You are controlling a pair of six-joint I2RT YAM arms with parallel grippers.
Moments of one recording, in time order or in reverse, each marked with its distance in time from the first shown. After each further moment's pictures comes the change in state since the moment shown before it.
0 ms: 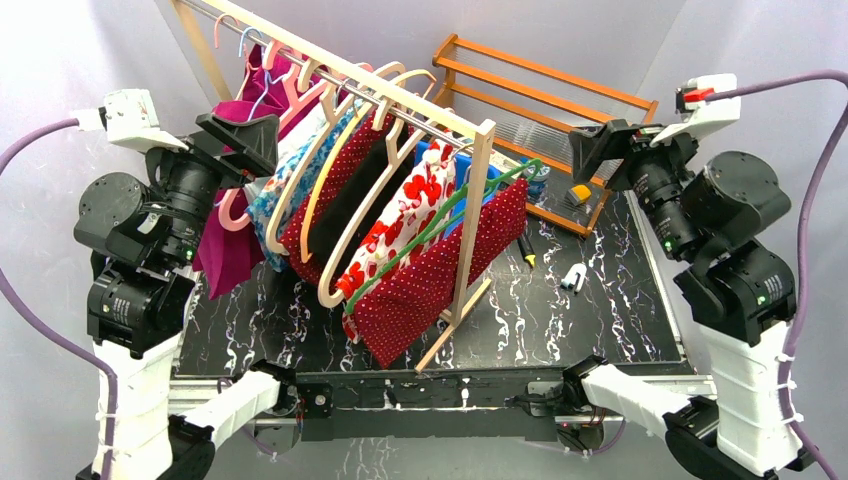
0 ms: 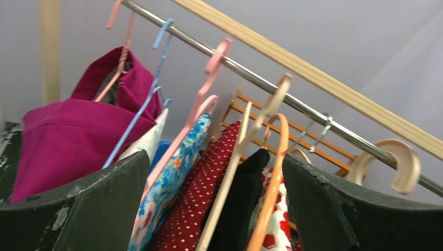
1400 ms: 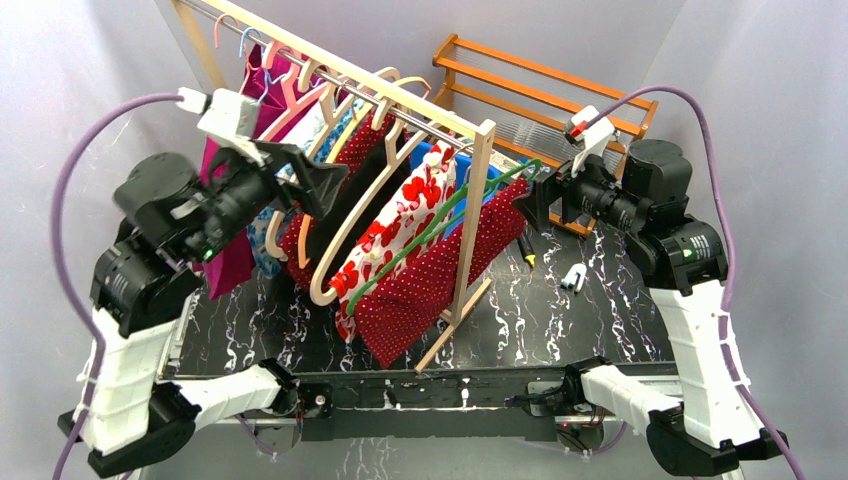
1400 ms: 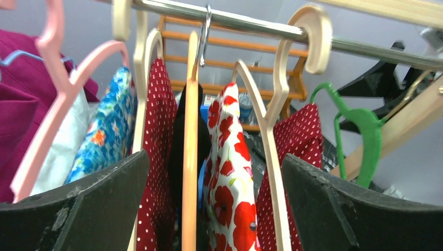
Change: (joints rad) left arm -0.358 0.120 0.151 -0.255 0.047 0.205; right arm -0.205 0.014 -0.286 -0.084 -0.677 -0.198
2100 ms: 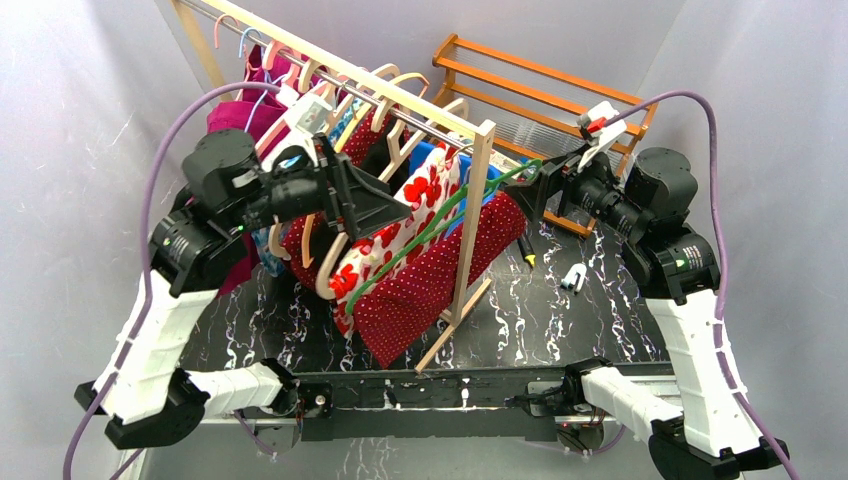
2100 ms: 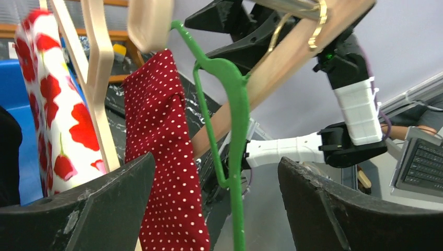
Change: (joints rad) left arm -0.003 0.068 -0.085 0.112 0.598 -0.308; right arm 0.000 -0.061 -0.112 0.257 -0.048 0.148
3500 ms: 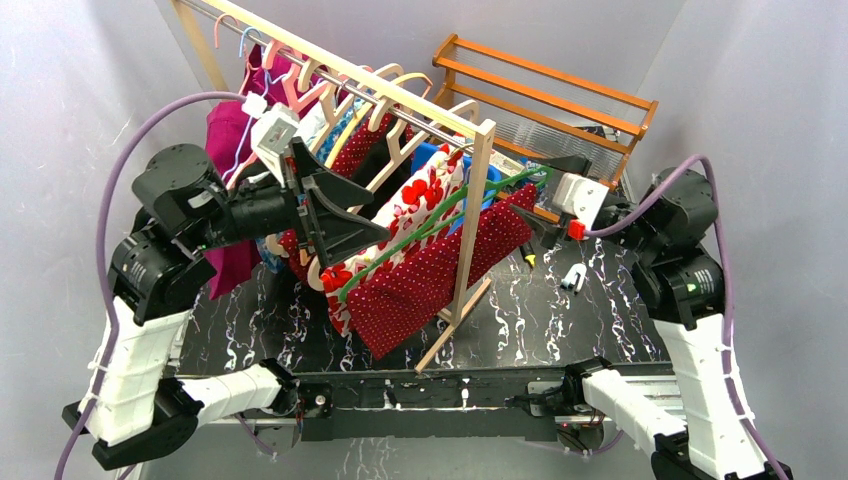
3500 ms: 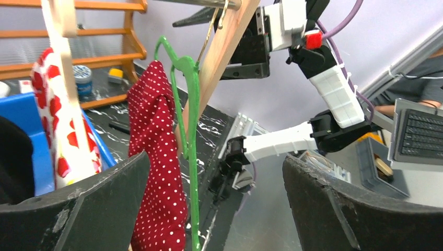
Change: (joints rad) left arm 0.000 -0.073 0.056 -0.050 0.047 0.095; right arm 0.000 -0.077 -0.053 0.071 -0.357 -0.851
